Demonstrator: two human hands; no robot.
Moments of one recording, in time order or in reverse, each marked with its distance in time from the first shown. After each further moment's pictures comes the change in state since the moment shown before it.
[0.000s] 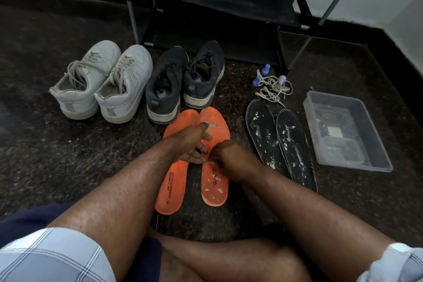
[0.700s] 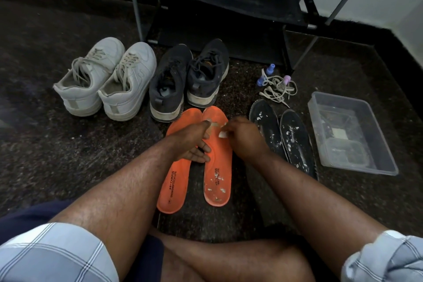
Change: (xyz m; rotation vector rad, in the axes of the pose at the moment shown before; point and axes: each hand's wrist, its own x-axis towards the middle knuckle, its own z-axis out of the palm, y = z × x) left_hand 0.002 -0.002 -0.003 -0.050 0.045 0.000; right_hand 0.023 0.032 -0.014 0.161 0.349 0.244
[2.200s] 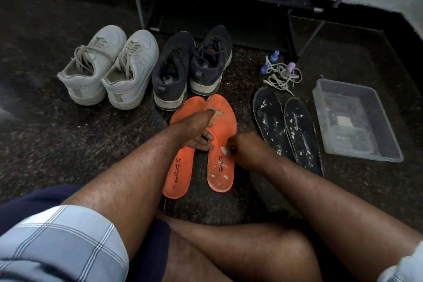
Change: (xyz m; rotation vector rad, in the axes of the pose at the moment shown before) left_hand -0.007 0.002 0.004 0.022 0.005 0.000; right_hand -0.044 -0.021 -0.007 -0.191 -0.384 -0.036
